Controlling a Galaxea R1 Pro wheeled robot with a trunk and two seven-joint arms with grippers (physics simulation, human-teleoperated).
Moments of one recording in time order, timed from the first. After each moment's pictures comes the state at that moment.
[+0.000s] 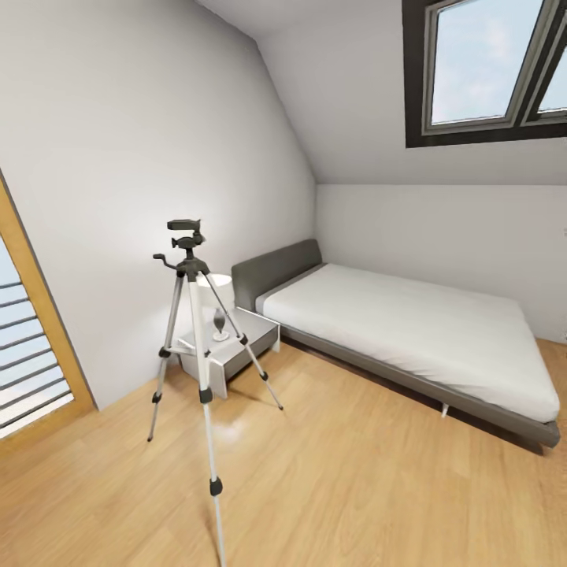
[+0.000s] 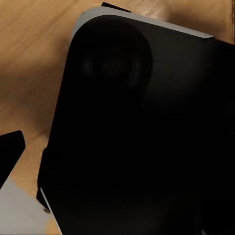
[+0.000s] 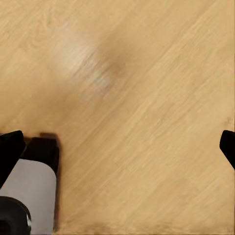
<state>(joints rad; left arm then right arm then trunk) 0.01 -0.01 0.02 -0.04 0.28 -0.04 0.00 -0.46 -0.25 0.36 0.02 -0.14 0.17 0.21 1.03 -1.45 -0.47</state>
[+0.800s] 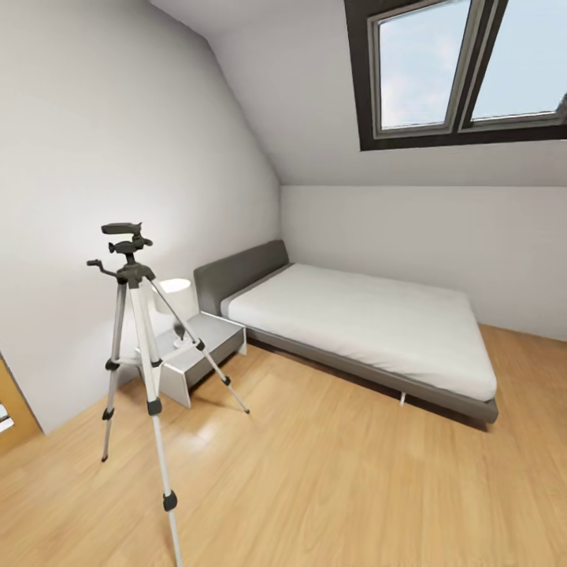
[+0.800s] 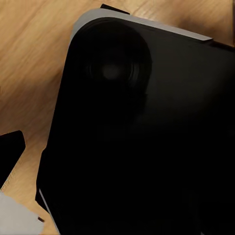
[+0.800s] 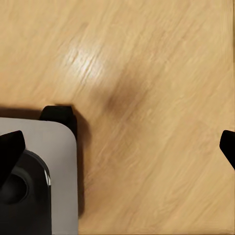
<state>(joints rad) 0.01 -0.01 0.02 -0.04 0.28 -0.04 0.00 -0.20 -0.24 0.34 0.03 -0.31 -0.09 0.19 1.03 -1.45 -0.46</state>
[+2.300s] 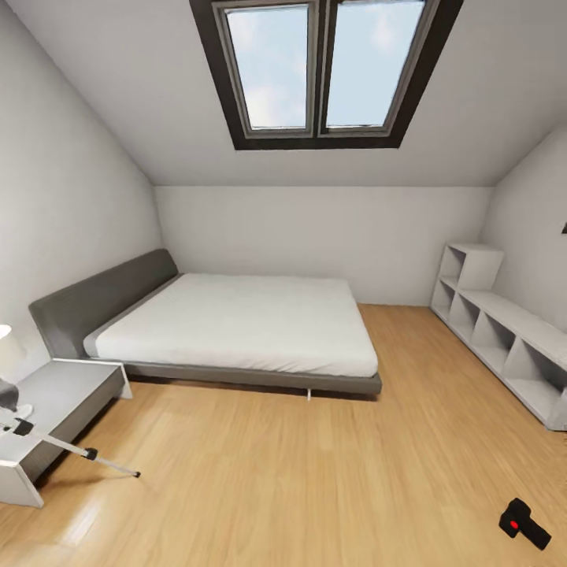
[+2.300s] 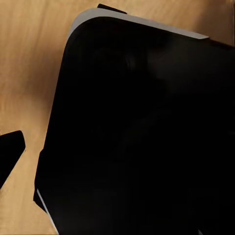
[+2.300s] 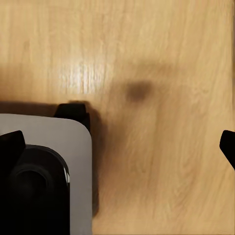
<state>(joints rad) 0.01 -0.01 0.02 -0.04 0.27 -0.04 0.00 -0.20 -0.21 0.35 0.03 -0.32 -0.08 0.19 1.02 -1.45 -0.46</state>
